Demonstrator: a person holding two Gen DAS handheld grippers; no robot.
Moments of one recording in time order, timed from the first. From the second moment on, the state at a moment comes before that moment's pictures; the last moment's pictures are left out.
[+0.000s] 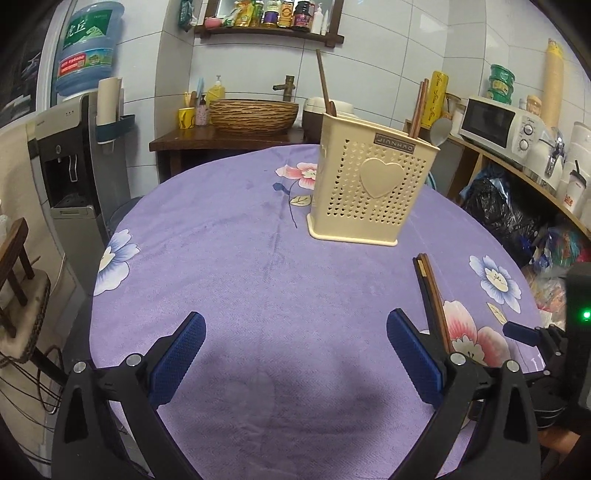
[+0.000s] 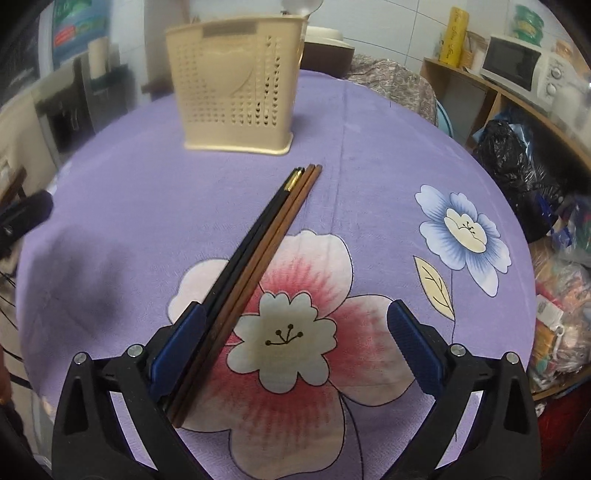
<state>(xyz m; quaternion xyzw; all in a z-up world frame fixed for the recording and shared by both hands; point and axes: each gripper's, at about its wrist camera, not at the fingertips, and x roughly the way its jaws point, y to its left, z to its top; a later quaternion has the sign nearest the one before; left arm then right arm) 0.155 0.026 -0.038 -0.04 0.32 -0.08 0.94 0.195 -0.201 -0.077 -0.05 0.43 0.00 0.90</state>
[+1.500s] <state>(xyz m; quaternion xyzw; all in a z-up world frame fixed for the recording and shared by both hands) 0.163 -0.085 -0.071 0.08 0.40 -0.16 0.90 0.177 -0.307 -0.092 0.03 0.44 -0.09 0.89</state>
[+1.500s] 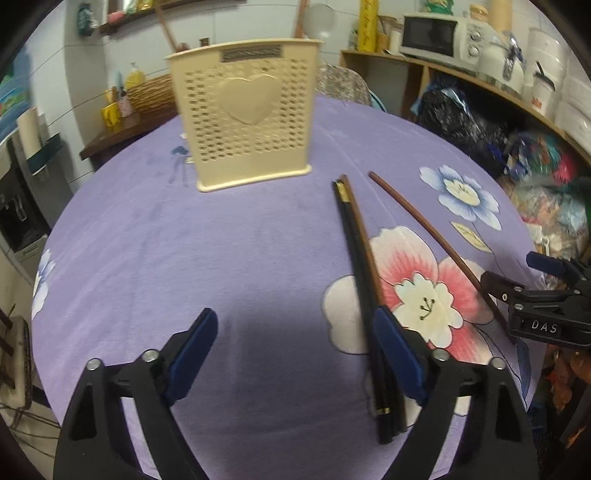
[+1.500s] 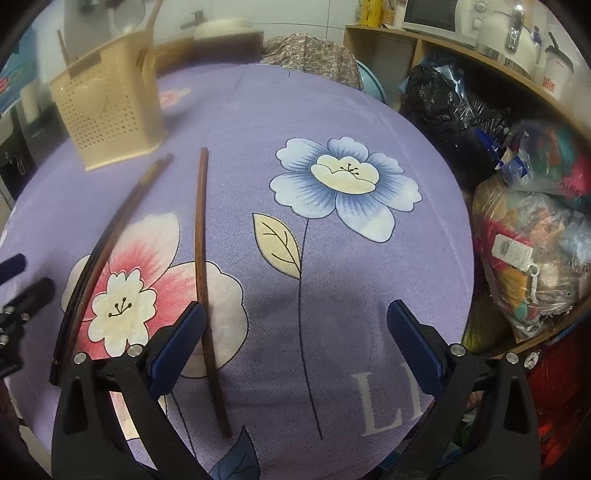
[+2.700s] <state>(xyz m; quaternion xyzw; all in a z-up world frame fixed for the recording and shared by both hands) 0.284 -0.130 -0.080 0.14 0.46 -0.17 0.86 0.234 -0.293 -0.064 0.01 0.42 0.02 0.91</state>
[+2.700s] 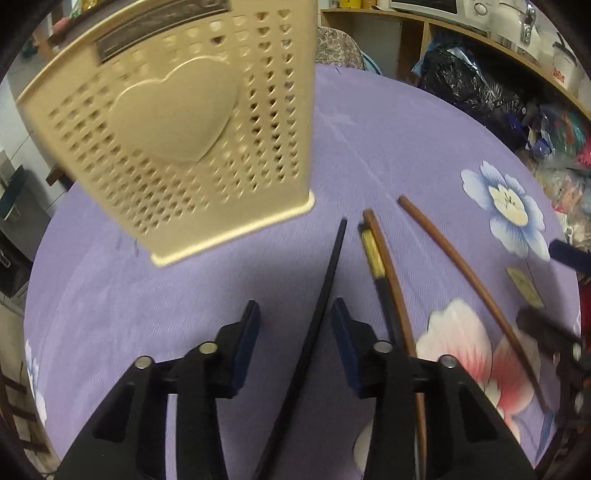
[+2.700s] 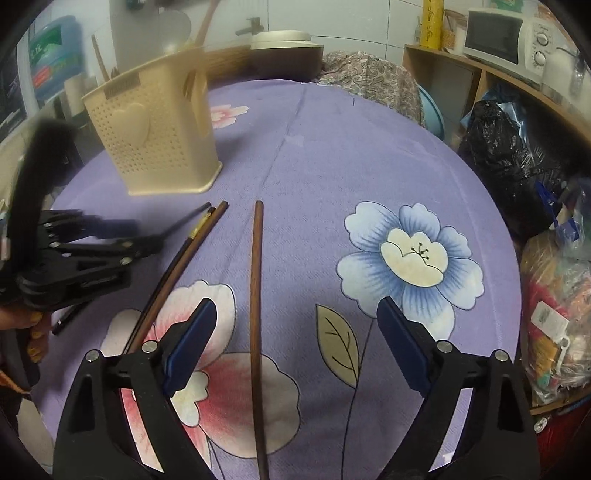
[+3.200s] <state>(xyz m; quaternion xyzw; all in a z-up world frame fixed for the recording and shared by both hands) 0.296 -0.134 -0.077 0.15 0.47 -0.15 0.86 0.269 -0.282 -0.071 0.04 0.44 0.07 0.89</state>
